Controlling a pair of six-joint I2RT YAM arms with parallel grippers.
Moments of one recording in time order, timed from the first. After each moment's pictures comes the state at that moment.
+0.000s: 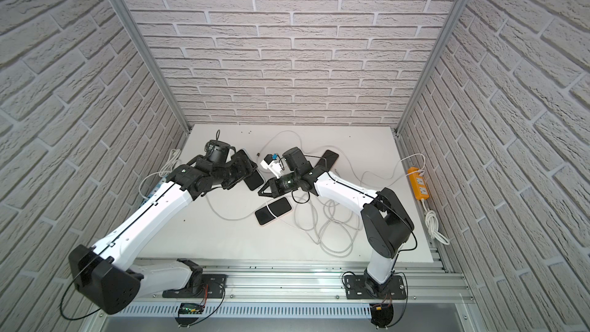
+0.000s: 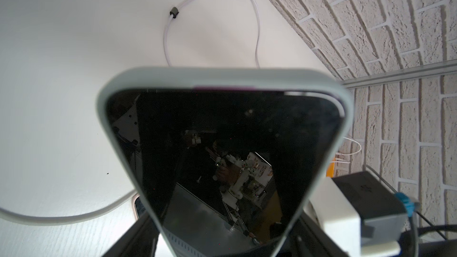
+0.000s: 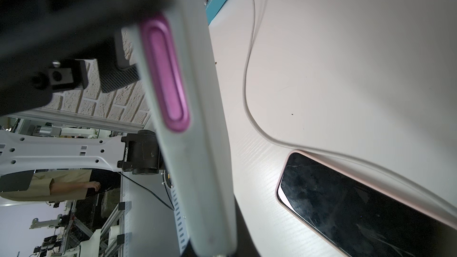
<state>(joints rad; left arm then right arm) -0.42 1.26 1.19 -0.72 0.11 -0.90 0.73 1.74 1.28 -0.25 -0.78 0.39</state>
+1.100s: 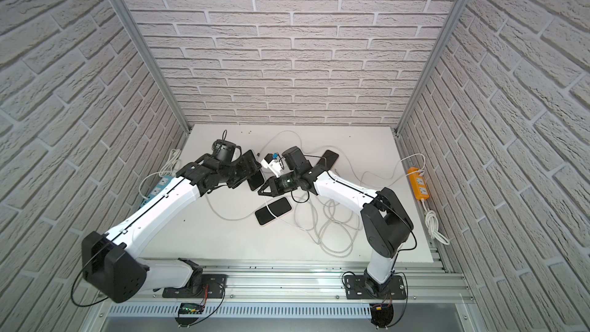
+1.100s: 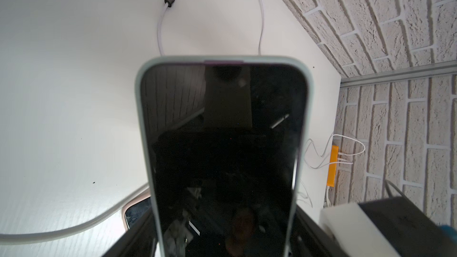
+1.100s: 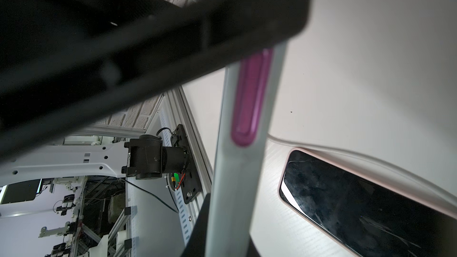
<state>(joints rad) -0.42 1.34 1.17 -0.65 0.14 -0.91 0.73 1.75 1.31 -0.26 -0.76 0.44</state>
